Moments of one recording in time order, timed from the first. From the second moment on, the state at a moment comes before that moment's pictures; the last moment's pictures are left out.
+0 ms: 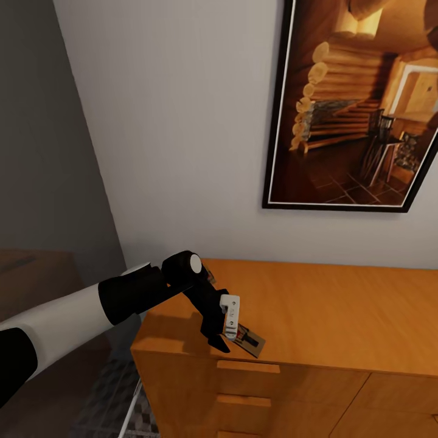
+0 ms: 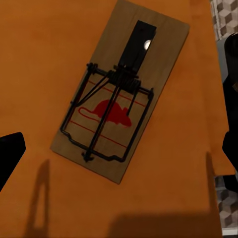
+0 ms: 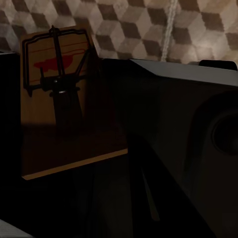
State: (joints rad) left arm -1.19 0.15 -1.19 -1.31 0.00 0.75 -1.17; right arm -0.07 0.07 0.08 -0.02 -0.05 -0.15 0.15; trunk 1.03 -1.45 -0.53
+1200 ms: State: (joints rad) left arm -1.19 0.15 -1.19 -1.31 -0.08 0.76 -1.17; right arm -0.07 0.07 0.08 -0.02 -0.05 -0.15 0.15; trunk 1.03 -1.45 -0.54
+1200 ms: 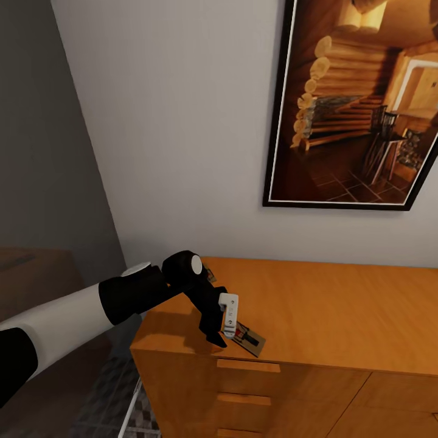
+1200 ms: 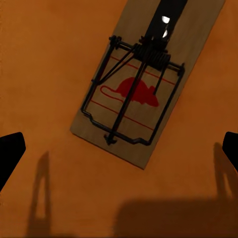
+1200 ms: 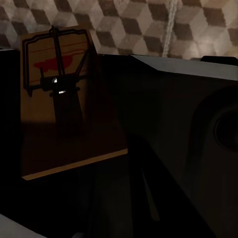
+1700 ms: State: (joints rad) left arm -1.19 0.15 -1.19 -1.31 -0.08 0.76 -1.16; right arm -0.07 0.07 0.08 -0.02 -0.05 -0.17 0.15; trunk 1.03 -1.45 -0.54
